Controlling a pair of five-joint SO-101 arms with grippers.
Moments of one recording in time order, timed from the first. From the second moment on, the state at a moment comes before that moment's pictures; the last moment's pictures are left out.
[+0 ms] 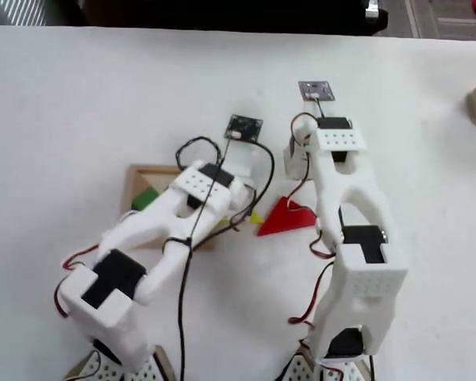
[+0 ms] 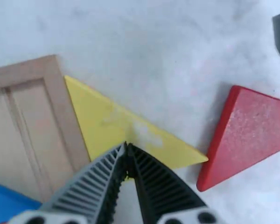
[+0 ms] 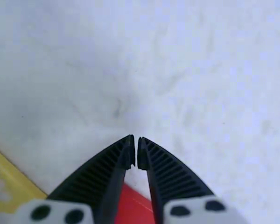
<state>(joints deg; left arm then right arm) 27.0 12.9 21.8 49.3 17.6 -5.4 23.7 -0.4 63.6 4.8</state>
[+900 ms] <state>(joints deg) 13.8 8.9 29.7 46.2 17.6 -5.4 23.7 -0.4 63.6 4.8</state>
